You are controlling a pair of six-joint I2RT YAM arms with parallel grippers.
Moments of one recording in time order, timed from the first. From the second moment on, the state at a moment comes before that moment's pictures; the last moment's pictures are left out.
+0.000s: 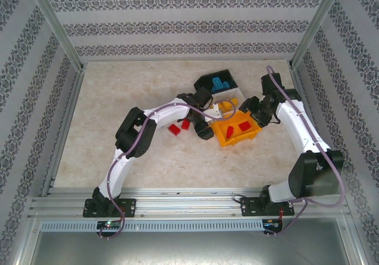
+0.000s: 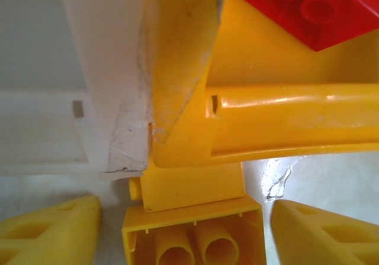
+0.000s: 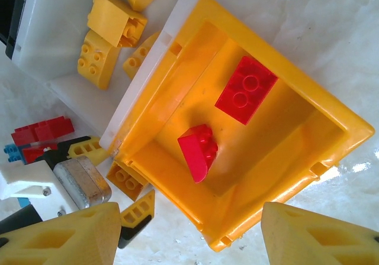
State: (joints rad) left arm -0.68 2.30 1.82 -0.76 0.34 0.44; right arm 0.06 1.44 1.24 -0.99 -0.23 0.75
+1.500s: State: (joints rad) left arm -0.53 2.30 2.07 -0.48 0.61 -0.43; right arm 0.09 1.40 1.14 -0.90 -0.26 0.79
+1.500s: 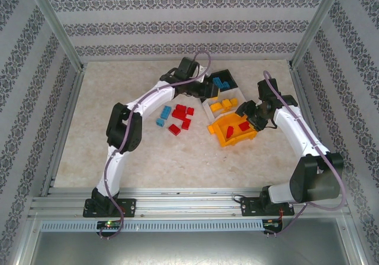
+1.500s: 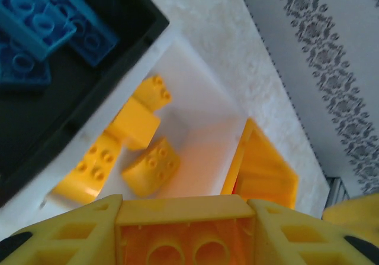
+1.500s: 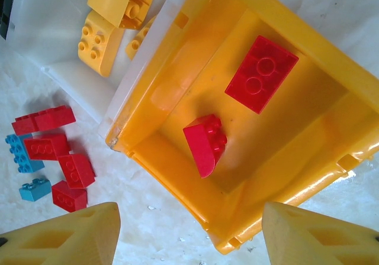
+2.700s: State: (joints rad) left arm -0.65 2.01 1.29 -0.24 0.54 0.32; right arm 0.02 1.33 1.03 -0.94 -0.33 0.75
